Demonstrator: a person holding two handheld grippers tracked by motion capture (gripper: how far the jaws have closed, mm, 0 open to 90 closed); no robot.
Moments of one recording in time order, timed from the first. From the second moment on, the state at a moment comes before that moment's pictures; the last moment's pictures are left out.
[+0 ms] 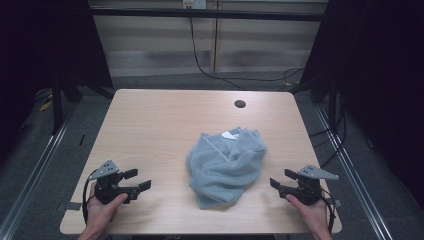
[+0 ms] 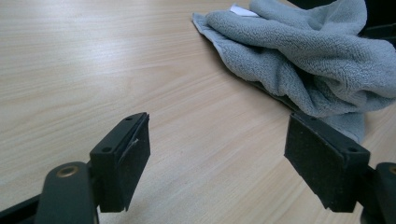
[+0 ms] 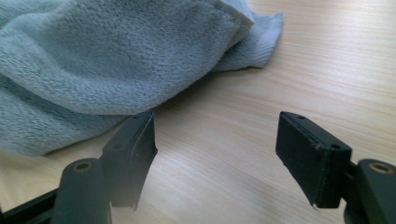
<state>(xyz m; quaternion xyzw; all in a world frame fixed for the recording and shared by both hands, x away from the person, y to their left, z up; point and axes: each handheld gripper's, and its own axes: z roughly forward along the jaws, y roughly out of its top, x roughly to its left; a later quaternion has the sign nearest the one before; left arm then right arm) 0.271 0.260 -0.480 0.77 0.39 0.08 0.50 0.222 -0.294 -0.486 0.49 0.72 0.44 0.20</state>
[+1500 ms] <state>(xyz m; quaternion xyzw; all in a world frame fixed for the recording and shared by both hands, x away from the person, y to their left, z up) 0.267 0.237 -0.477 0.79 0.36 0.05 0.49 0.321 -0.196 -0.476 0.43 0.81 0.37 0.10</state>
